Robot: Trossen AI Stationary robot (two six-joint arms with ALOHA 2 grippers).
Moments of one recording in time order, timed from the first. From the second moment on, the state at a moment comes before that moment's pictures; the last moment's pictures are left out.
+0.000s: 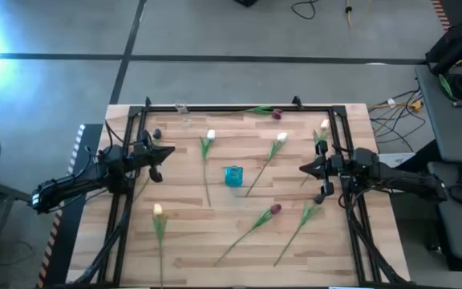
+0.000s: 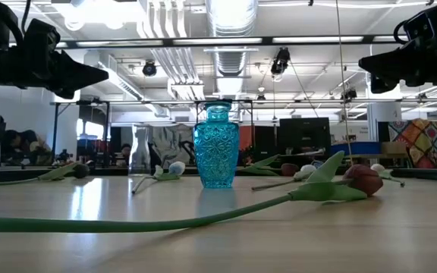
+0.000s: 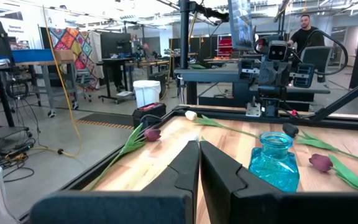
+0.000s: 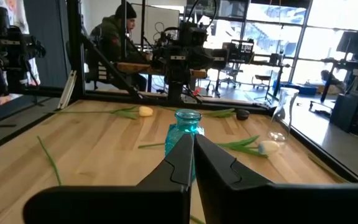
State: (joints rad) left arm 0.33 0.02 0.02 0.07 -0.02 0.04; right arm -0.21 0.02 0.01 0.06 -0.26 -0.09
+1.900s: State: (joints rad) left arm 0.32 0.24 0.02 0.49 0.20 -0.11; right arm -0.21 0.02 0.01 0.06 -0.26 -0.09
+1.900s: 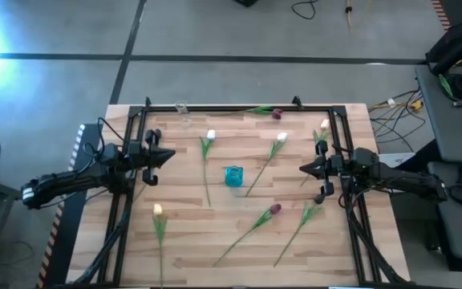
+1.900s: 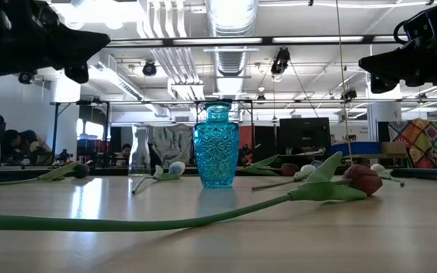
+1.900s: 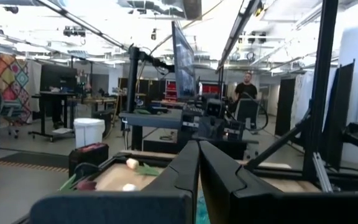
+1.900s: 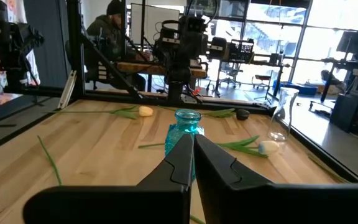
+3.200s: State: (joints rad) left arm 0.32 0.27 0.07 0.33 0.28 -0.14; right arm -0.21 0.02 0.01 0.06 -0.26 -0.09
